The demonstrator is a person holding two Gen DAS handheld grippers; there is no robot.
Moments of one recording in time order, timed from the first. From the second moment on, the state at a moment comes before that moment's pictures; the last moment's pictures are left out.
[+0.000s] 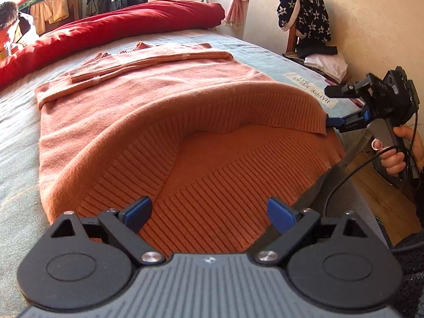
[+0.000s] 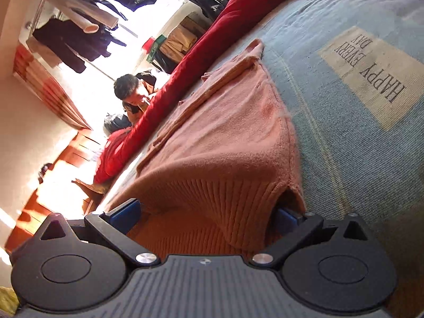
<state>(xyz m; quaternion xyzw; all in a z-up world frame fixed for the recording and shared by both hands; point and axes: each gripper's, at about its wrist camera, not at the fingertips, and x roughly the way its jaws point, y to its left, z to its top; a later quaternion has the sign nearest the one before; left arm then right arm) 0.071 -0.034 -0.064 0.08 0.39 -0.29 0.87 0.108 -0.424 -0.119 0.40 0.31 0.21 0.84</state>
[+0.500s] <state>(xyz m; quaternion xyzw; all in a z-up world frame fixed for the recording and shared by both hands) 0.064 -0.041 -0.065 0.20 0.35 -0.21 0.89 0.105 -0.408 -0.085 0.22 0.36 0.17 0.89</state>
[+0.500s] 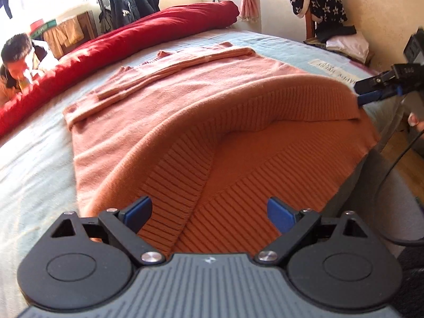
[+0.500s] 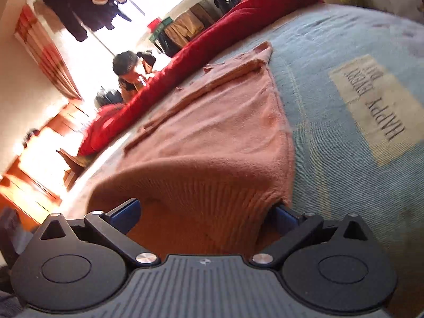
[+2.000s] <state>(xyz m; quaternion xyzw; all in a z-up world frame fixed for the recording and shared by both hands) 0.104 -0.097 -0.096 0.45 0.14 -0.17 0.86 0.133 -0.188 -0.102 -0.49 0.13 0.14 0.85</state>
